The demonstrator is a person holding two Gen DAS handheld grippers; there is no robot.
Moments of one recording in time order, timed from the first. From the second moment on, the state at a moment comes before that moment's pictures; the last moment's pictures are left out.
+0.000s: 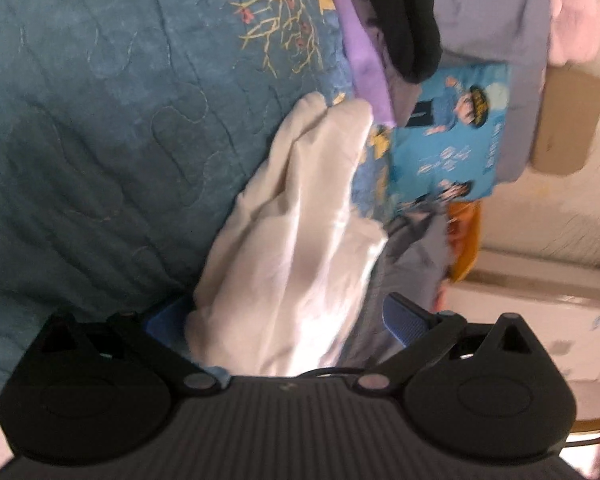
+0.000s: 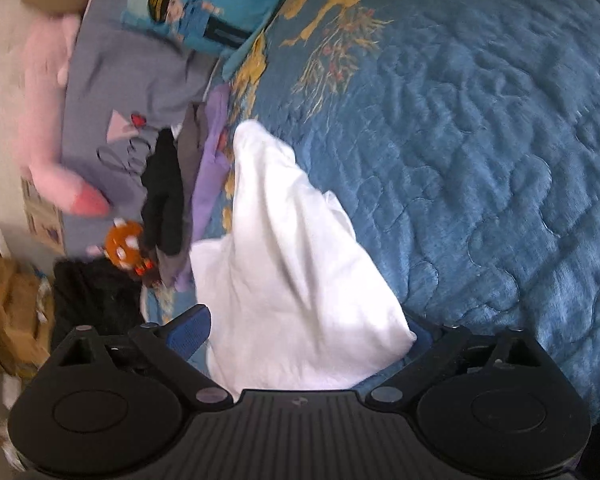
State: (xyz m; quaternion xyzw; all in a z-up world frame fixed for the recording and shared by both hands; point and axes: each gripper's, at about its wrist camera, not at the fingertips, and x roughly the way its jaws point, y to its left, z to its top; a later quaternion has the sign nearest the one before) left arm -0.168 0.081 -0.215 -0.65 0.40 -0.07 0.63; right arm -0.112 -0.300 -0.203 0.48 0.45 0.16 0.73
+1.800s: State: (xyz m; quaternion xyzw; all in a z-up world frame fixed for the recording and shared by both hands) left arm -0.100 0.105 0.025 -0.40 0.39 -0.11 0.82; right arm -0.054 -0.226 0.000 0.32 0.37 0.27 0.83
